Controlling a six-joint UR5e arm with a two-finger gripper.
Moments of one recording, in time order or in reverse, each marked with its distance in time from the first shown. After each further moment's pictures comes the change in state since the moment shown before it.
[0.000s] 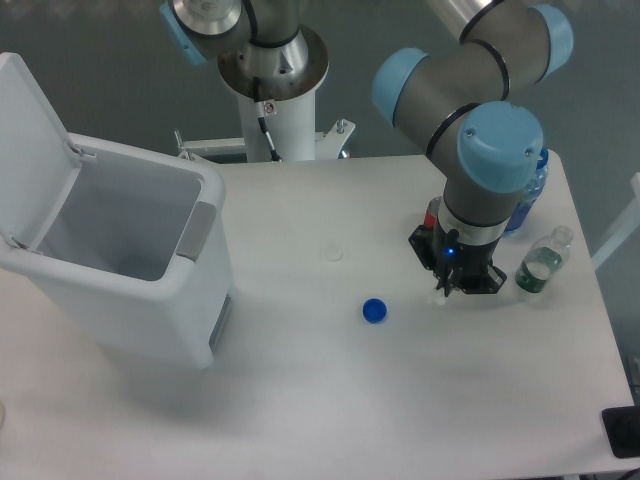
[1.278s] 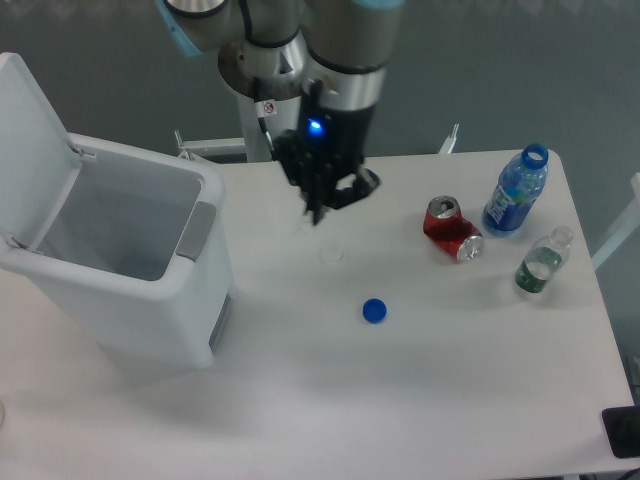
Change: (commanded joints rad) arm -0.205 0.368 -0.090 -0.114 -0.327 -0.261
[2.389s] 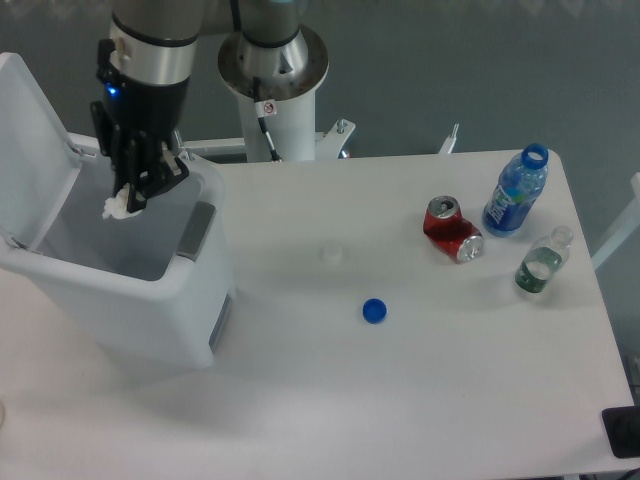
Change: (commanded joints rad) arm -0.246 -0.014 -0.032 0.089 -0.019 -0.052
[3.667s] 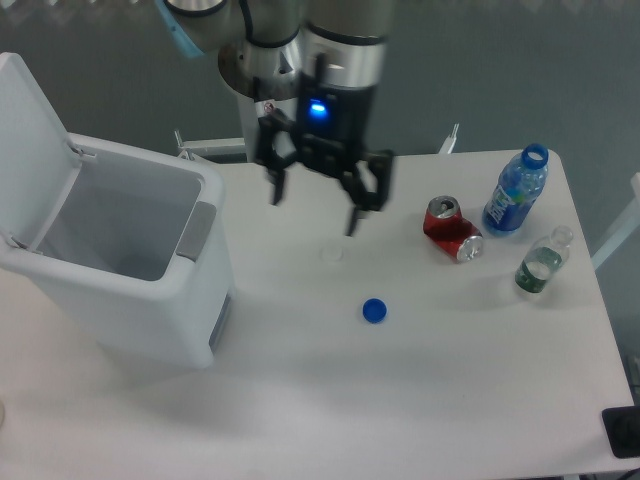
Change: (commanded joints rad) arm 0.495 -0.063 -0.089 0.216 -0.002 -0.014
